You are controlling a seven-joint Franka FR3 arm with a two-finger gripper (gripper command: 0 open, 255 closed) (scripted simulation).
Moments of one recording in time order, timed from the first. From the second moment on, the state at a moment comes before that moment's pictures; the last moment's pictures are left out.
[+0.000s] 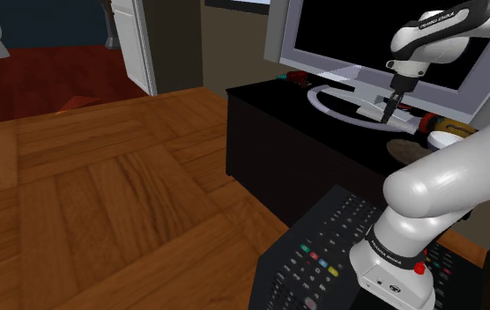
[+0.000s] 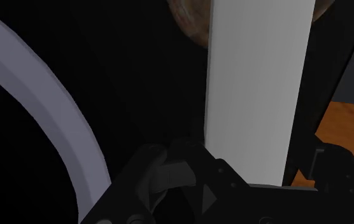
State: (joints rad) arm -0.43 -0.40 -0.58 -2.35 -0.23 1.99 -0.98
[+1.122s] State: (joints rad) arm -0.60 -0.57 -0.72 -2.52 -0.41 2.01 -1.15
